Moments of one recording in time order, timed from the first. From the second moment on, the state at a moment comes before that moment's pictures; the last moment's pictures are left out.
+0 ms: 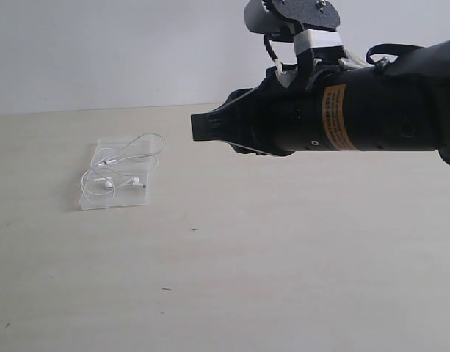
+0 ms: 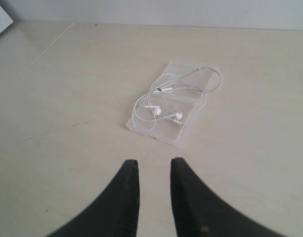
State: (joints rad) left arm -0.12 0.01 0.00 0.02 0.39 -0.27; right arm 0.68 1.42 -0.88 -1.74 -0.12 2.04
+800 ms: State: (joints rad) left arm 0.00 0.01 0.00 0.04 0.39 -0.26; right arm 0.68 1.42 -0.88 -1.74 -0.12 2.04
